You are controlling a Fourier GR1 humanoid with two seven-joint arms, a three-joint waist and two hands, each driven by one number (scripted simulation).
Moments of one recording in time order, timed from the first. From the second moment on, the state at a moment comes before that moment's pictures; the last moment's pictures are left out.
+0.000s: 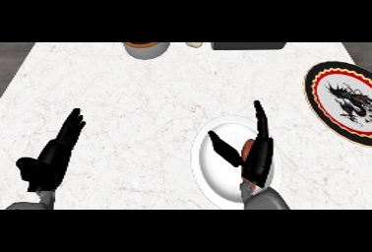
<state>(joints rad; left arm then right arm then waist) -0.01 0.39 -0.12 -1.40 0.20 0.11 -0.14 -0.17 -0.02 0.42 -1.36 0.37 -1.01 0.14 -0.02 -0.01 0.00</state>
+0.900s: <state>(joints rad) -0.02 0.38 -0.10 -1.36 0.21 0.08 -0.15 0.06 -0.05 0.49 -1.75 1.00 -0.42 0.97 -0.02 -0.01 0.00</state>
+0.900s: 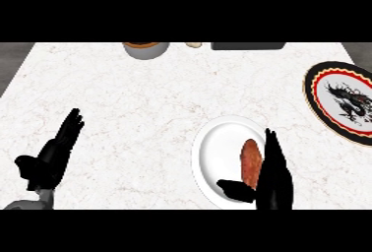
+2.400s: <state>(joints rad) -0.05 0.32 -0.06 -1.34 0.14 0.05 -0.14 0.01 -0.01 0.31 -1.69 0.96 0.00 1.08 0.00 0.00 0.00</state>
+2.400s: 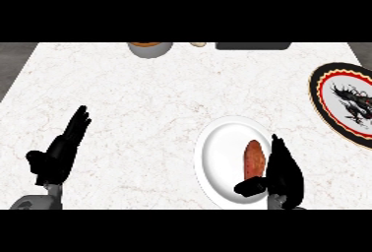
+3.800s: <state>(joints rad) -0.01 0.29 0.04 -1.34 0.10 0.02 -0.14 0.27 -0.55 -0.20 -1.62 0.66 -0.16 0.49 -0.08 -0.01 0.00</state>
